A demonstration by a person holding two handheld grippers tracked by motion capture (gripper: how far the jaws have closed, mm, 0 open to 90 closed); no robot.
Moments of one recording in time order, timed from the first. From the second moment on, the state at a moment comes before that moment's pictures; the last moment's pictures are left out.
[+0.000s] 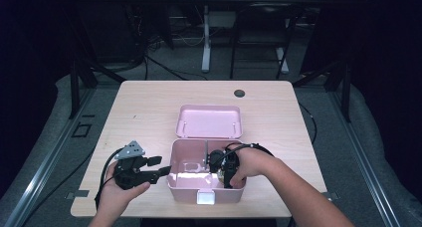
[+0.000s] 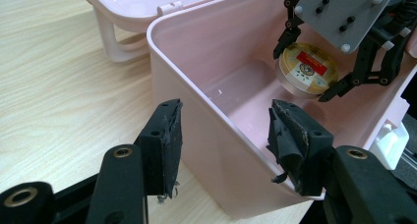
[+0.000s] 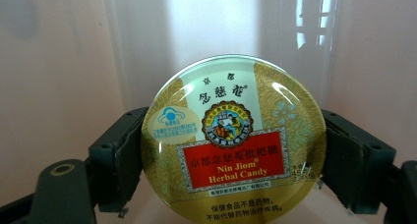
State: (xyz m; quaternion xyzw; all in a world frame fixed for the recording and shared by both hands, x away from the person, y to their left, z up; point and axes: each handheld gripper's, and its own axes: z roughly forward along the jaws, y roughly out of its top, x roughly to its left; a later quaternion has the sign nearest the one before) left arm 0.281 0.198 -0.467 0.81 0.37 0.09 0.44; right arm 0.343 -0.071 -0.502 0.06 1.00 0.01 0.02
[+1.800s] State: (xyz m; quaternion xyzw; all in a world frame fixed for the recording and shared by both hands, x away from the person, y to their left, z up) left arm 0.278 0.198 -0.462 0.81 0.37 0.09 0.45; right arm 0.336 -0.094 -0.430 0.12 0.99 0.07 0.07
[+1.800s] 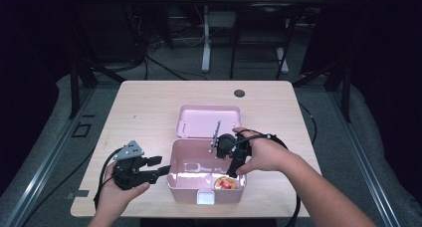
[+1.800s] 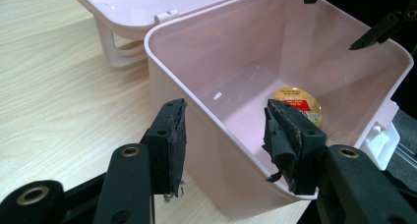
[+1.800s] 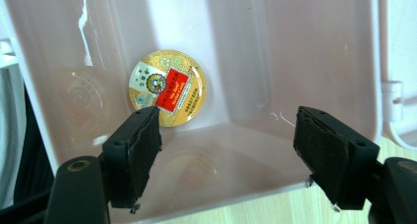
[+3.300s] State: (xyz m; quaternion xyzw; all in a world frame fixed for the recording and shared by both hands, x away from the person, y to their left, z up) left arm 0.275 0.195 -0.462 0.81 0.35 0.12 0.46; right arm 0.354 -0.138 -0.410 0.21 0.96 0.14 0.09
